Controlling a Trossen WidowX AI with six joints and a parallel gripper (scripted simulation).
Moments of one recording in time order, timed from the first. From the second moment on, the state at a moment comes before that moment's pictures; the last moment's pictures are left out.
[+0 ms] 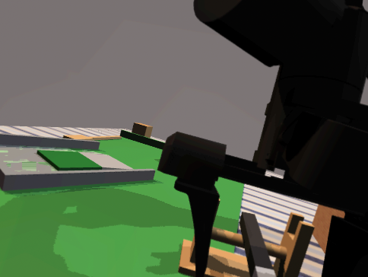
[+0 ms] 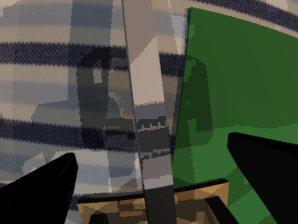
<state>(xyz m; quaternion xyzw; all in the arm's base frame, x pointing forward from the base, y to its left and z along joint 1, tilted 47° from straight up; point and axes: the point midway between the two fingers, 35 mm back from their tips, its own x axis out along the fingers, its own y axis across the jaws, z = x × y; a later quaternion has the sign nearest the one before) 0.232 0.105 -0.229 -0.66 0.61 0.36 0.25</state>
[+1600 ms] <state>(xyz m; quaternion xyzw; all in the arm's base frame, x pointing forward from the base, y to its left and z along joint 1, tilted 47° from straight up) 0.231 0.149 -0.187 -0.66 0.61 0.36 0.24</state>
